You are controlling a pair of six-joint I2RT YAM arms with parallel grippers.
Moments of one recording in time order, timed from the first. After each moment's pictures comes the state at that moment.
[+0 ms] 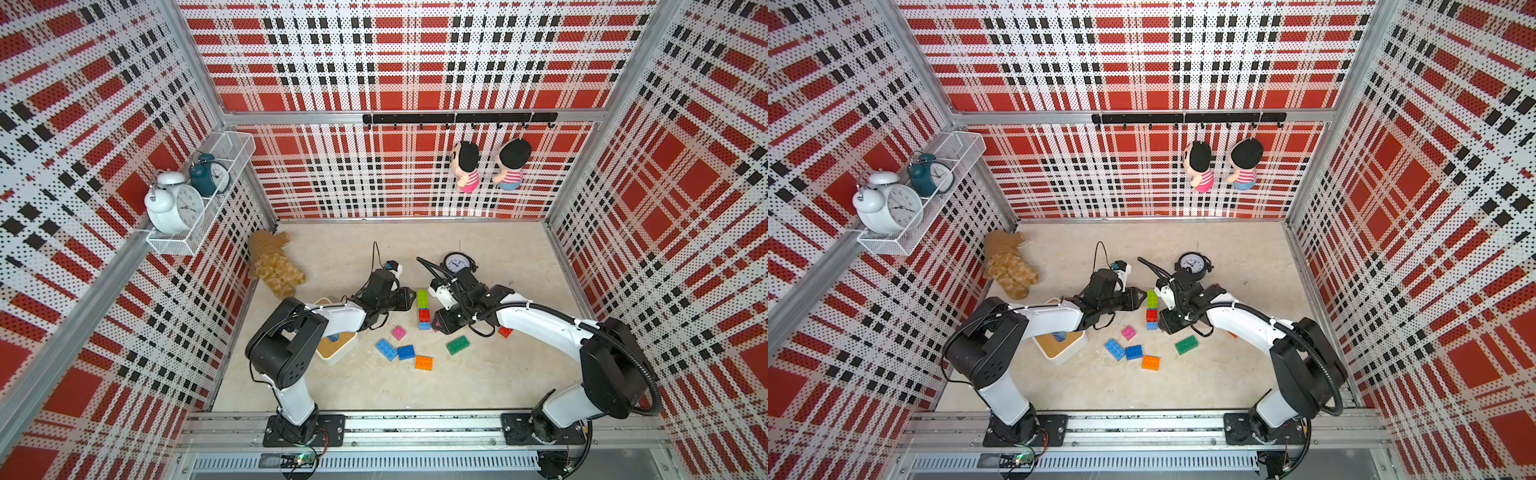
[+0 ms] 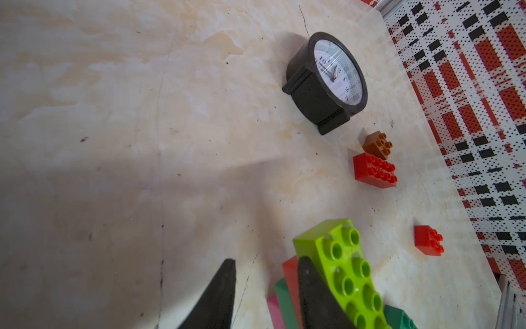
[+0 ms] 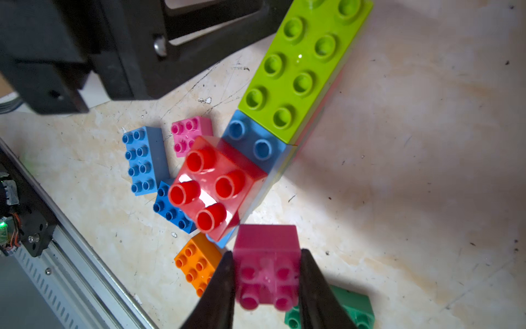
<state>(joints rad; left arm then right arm) -0.59 1.76 0.85 0.28 0.20 -0.53 0.67 1.53 1.00 -0.55 -0.25 0.16</state>
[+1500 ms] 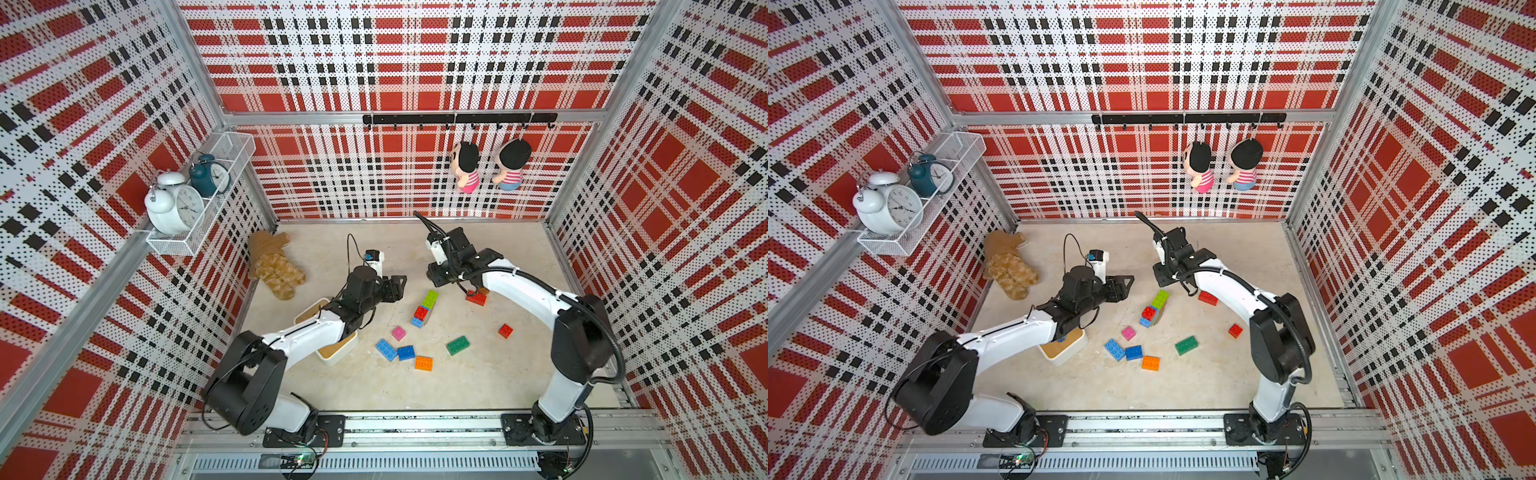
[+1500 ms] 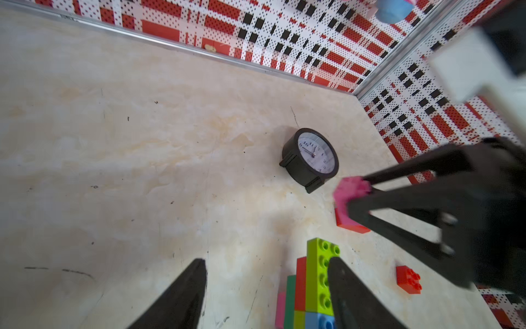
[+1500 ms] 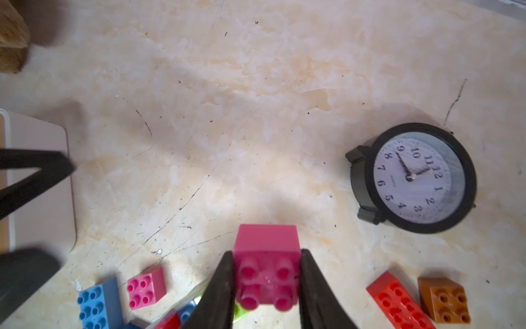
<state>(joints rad) -0.56 1.40 0.71 0.27 0.04 -0.49 0.58 1.82 1.48 -0.58 -0.03 0.11</state>
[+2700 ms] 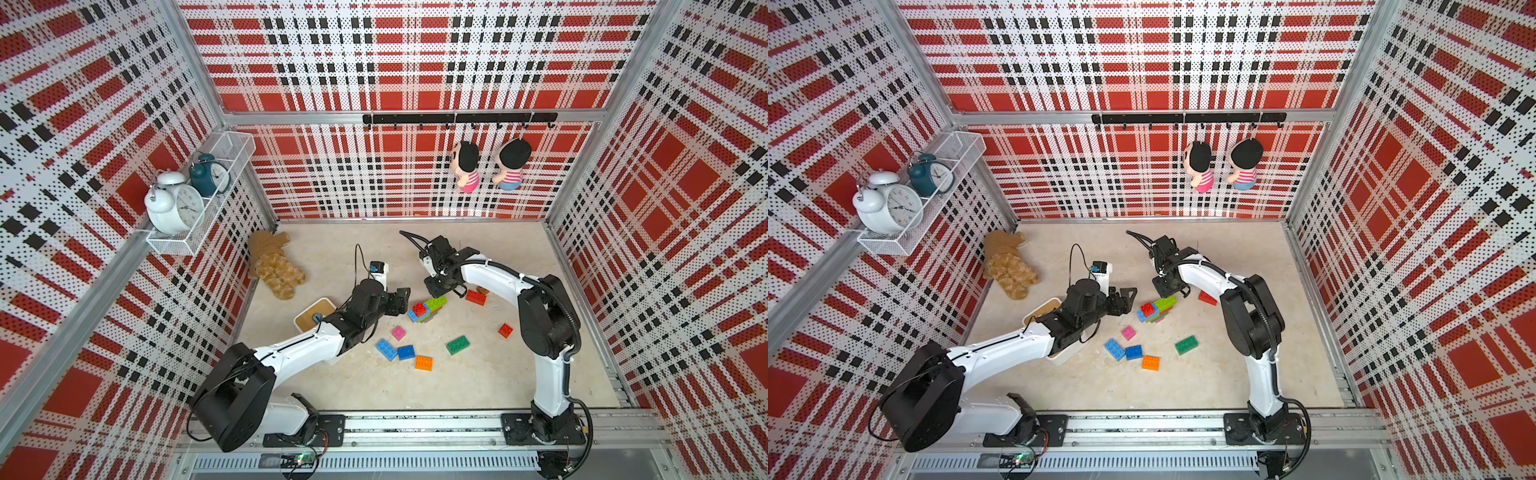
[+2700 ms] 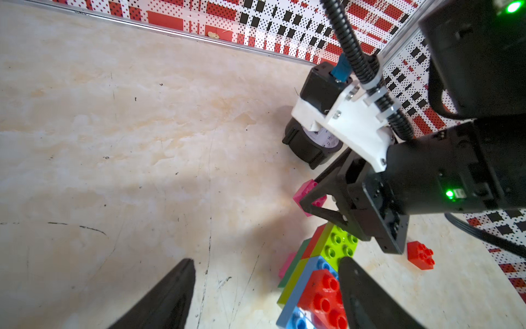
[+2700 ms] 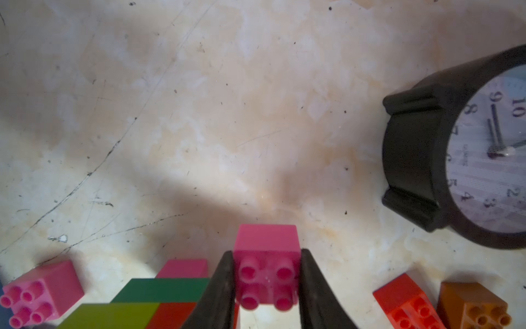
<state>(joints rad) -0.66 1.36 0.67 0.22 -0.09 -0.47 0.58 2.00 1.55 -0.75 0.03 0.02</state>
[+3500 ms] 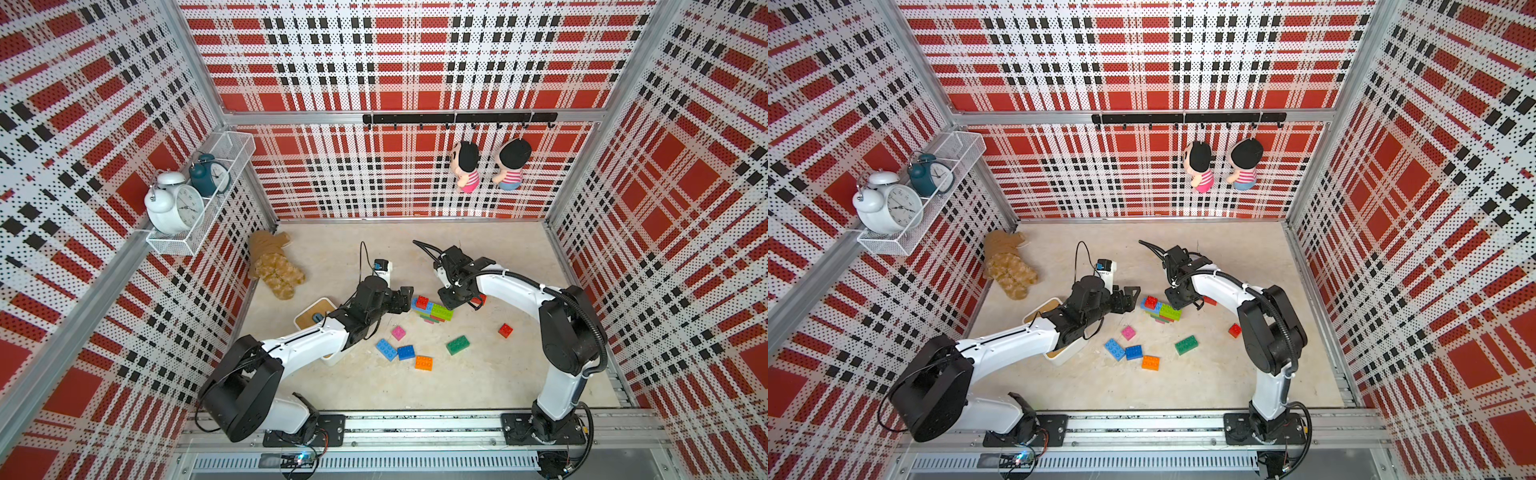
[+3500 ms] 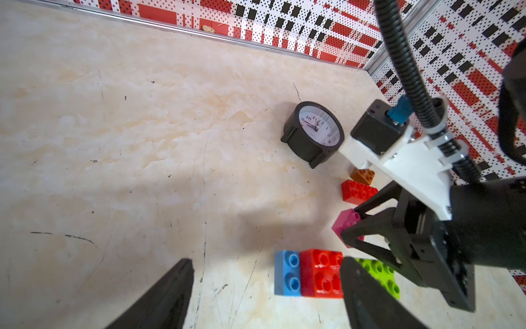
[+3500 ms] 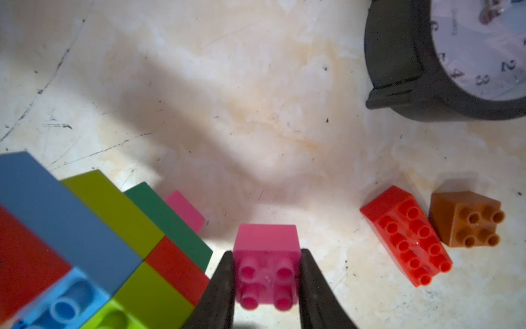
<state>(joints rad) -0.66 1.42 0.71 0.22 -0.07 -0.47 0.55 1.82 1.32 -0.76 0.05 0.06</state>
